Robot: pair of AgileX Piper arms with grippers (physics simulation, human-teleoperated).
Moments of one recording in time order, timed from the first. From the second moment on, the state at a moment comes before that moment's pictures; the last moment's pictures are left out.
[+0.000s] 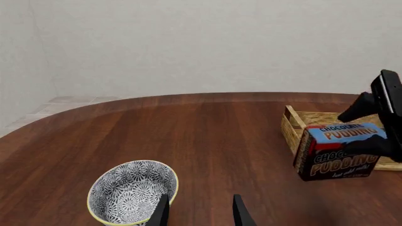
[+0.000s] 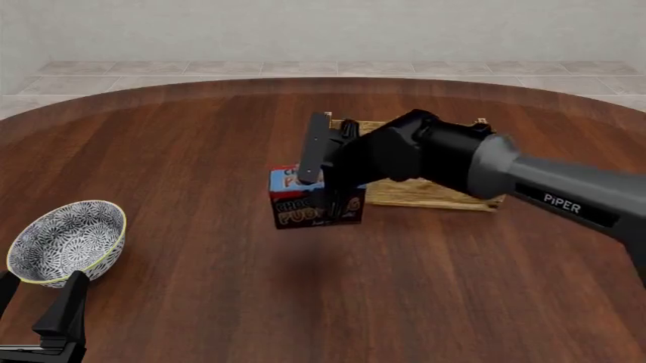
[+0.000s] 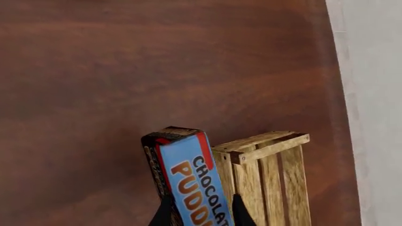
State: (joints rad) left arm 0.00 0.01 0.00 0.00 0.00; right arm 0.66 1.78 -1.42 0.51 -0.84
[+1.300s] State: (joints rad) left arm 0.00 0.01 0.00 0.00 0.00; right arm 0.28 1.72 -1.60 0.51 -1.02
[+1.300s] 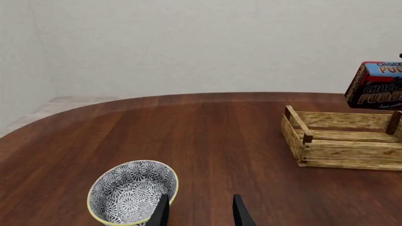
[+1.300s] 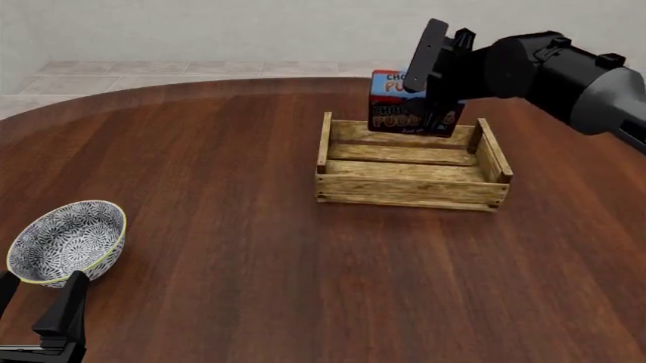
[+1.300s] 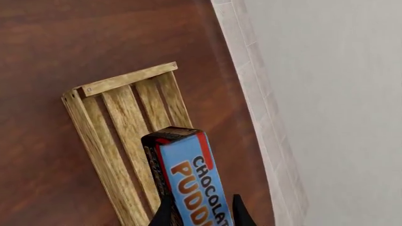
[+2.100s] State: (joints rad) left arm 0.00 0.01 0.00 0.00 0.00; right arm 0.27 1.84 -1.61 0.45 -1.00
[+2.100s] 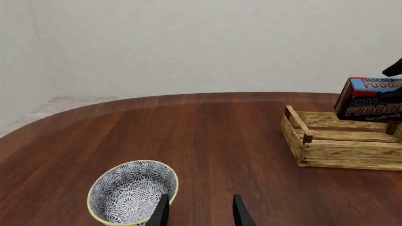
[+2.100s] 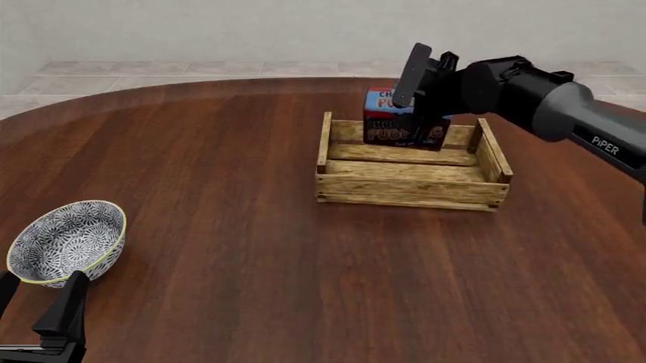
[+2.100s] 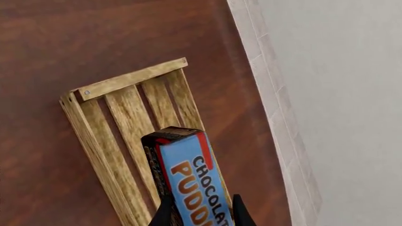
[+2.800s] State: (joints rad) left arm 0.00 0.01 0.00 0.00 0.00; right arm 0.29 1.90 -1.60 0.40 -0.97
